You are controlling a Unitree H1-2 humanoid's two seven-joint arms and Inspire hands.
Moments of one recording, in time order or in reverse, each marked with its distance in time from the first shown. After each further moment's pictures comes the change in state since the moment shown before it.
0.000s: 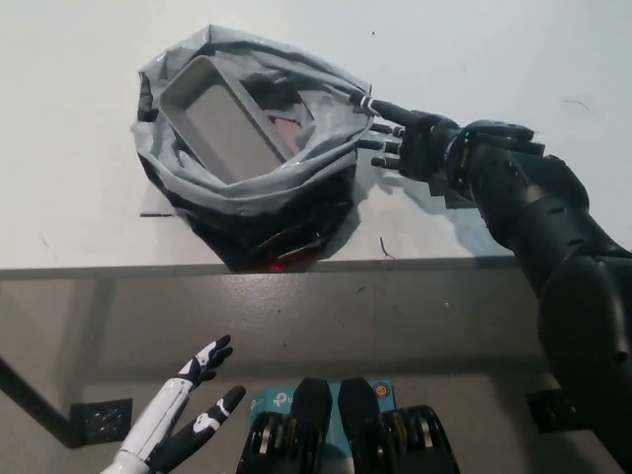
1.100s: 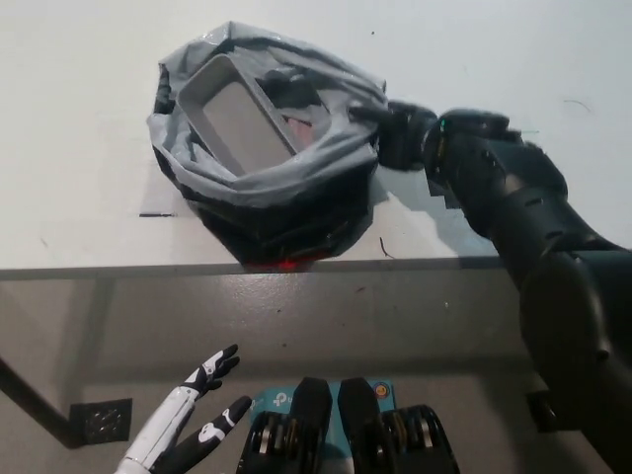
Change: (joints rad) left_arm 0.017 0.002 -0.009 -0.003 0.000 -0.002 -0.021; right_arm -0.049 0.037 0.066 -0.028 0.044 0.008 -0.057
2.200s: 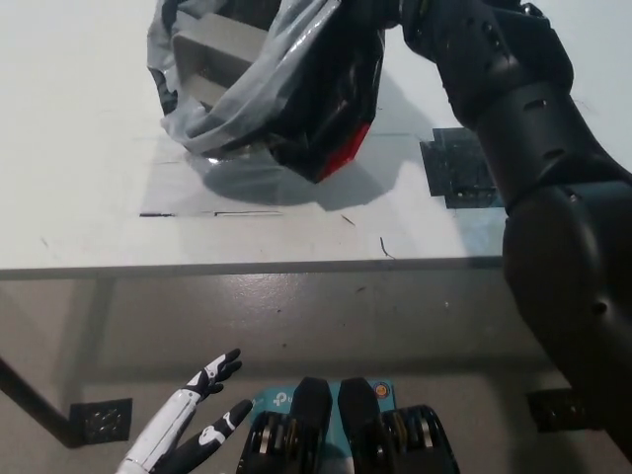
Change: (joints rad) left_arm -0.003 0.012 -0.006 0.006 0.002 -0.001 -0.016; right_arm -0.192 0.020 -0.033 -0.182 0.108 0.088 -0.030
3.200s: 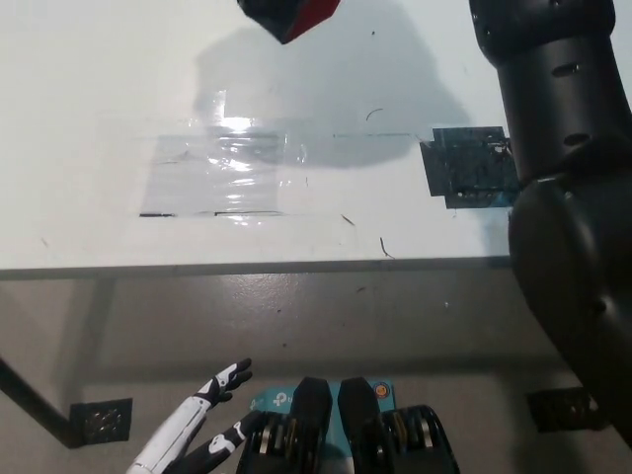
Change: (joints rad) left_arm 0.002 0.003 -0.025 0.004 0.018 0.002 -0.019; right_arm 0.005 -0.012 0.164 -0.420 0.490 0.001 -0.203
